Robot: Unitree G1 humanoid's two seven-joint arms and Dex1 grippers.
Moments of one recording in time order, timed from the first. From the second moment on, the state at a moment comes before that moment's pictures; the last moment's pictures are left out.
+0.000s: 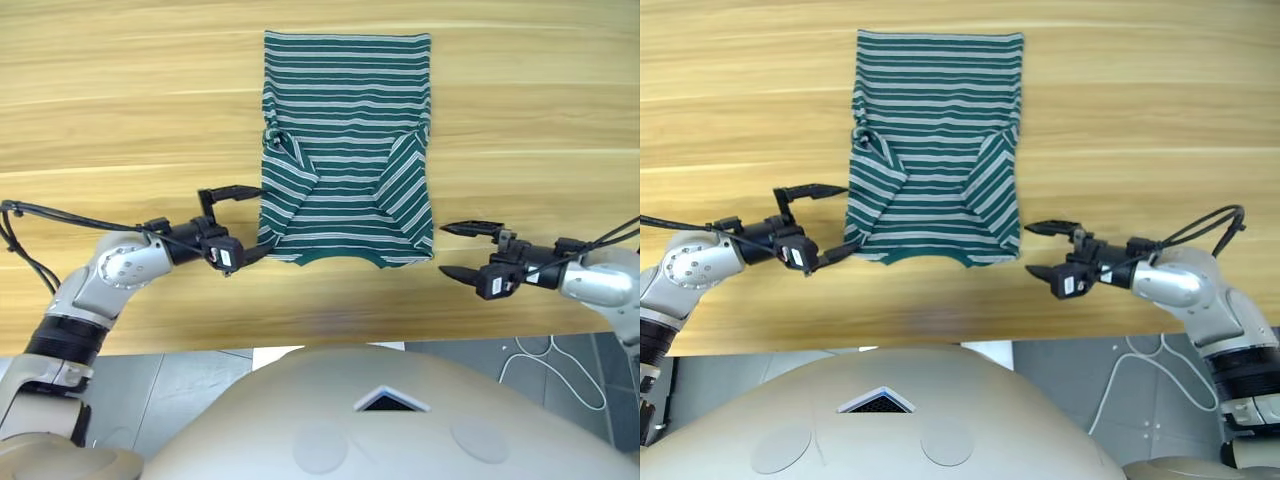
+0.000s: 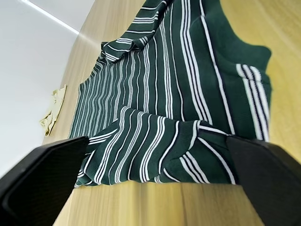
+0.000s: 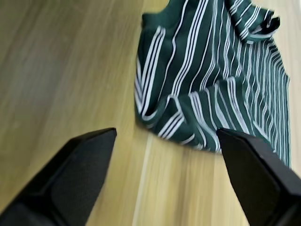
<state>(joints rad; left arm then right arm) 0.09 0.87 -0.32 0.14 0.23 -0.74 -0.60 0.25 -1.00 0.18 0.00 -0.24 -0.72 0.72</state>
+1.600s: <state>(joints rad) 0.09 0.94 -0.28 0.15 0.32 -0.76 -0.64 0.18 -0.95 0.29 0.03 -0.29 -0.70 0.67</state>
